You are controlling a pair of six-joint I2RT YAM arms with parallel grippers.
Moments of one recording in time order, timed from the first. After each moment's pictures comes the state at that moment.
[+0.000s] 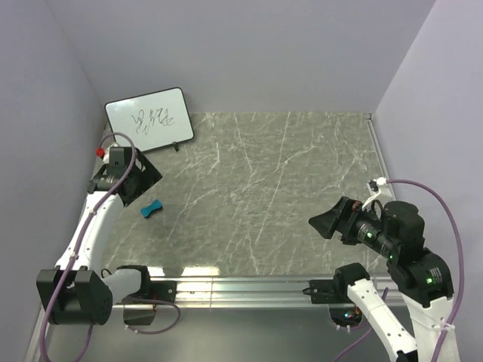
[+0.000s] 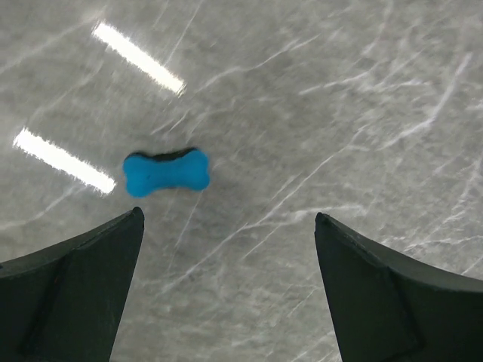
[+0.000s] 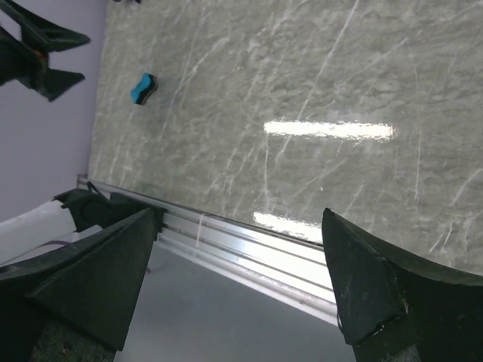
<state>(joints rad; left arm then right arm) -0.02 1.14 0.98 -0.71 -0.16 -0.69 0.27 0.47 1.03 -1.10 -0.29 0.60</state>
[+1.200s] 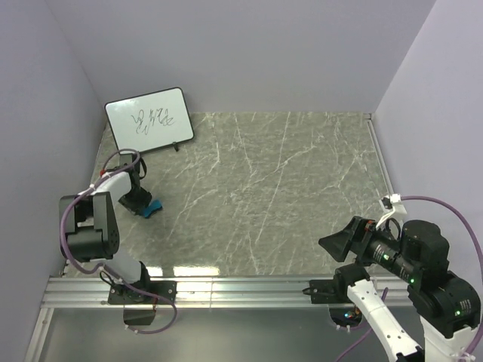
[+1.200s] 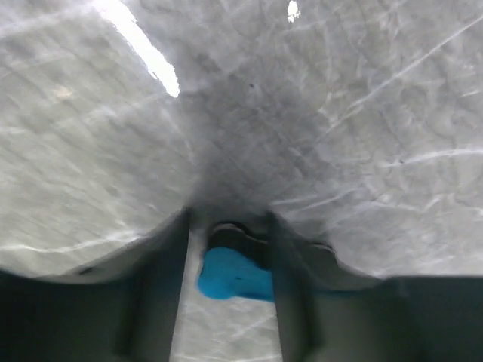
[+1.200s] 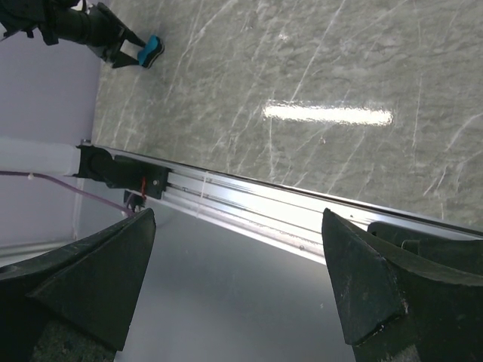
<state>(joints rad) 0.12 1.58 0.89 -0.61 -0.27 -0.82 0.27 0.43 1.26 -1.38 -0.32 0.56</state>
